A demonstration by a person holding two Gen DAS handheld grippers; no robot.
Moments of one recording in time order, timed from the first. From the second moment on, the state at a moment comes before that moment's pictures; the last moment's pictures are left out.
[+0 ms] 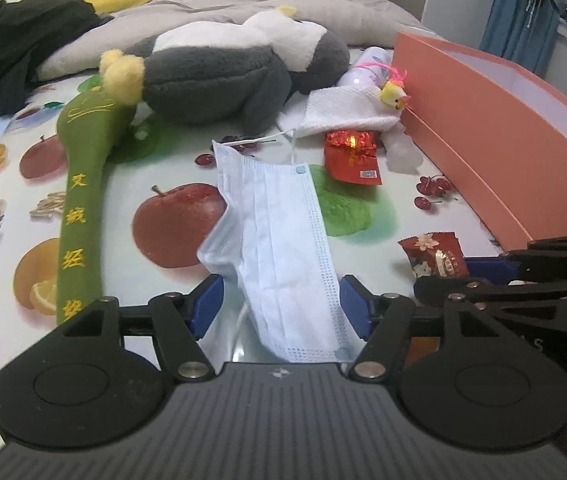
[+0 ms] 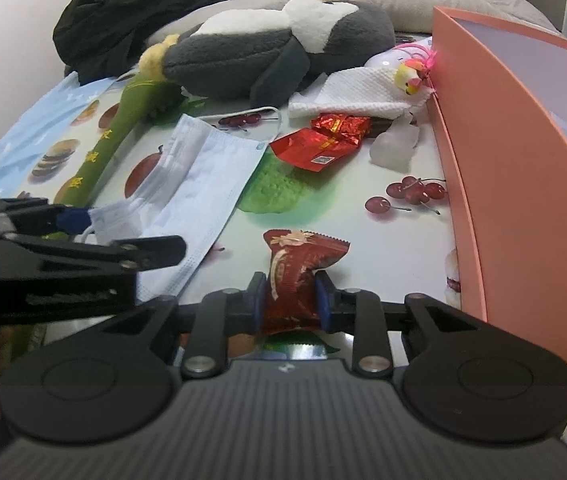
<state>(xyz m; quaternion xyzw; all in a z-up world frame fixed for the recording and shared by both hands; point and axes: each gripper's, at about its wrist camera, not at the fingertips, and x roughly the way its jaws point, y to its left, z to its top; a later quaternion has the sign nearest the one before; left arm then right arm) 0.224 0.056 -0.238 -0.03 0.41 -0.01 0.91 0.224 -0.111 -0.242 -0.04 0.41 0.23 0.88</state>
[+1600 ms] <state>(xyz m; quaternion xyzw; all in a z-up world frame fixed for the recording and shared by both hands) 0.203 0.031 -0.099 -0.17 0.34 0.00 0.92 0.208 -0.159 -0.113 0.03 0.34 0.22 0.91</state>
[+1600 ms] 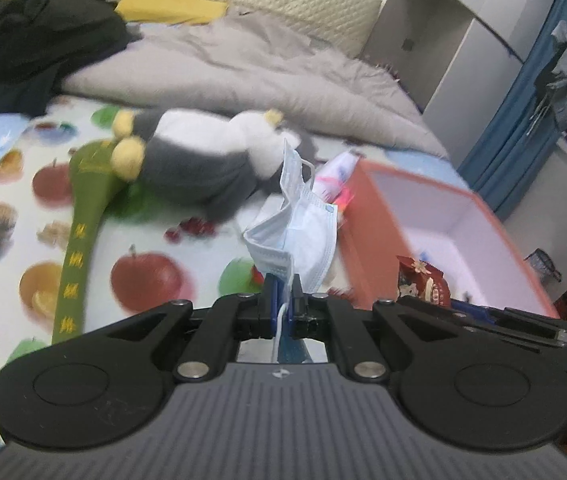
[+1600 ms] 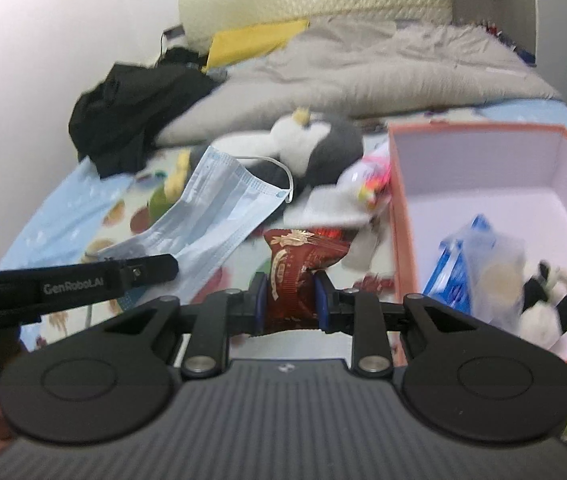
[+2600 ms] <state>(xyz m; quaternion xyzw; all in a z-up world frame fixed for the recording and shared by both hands) 0.379 -0.168 -0.049 -0.11 0.38 -0.14 0.91 0.297 -0.341 -0.067 0.09 0.32 0.06 0.94</state>
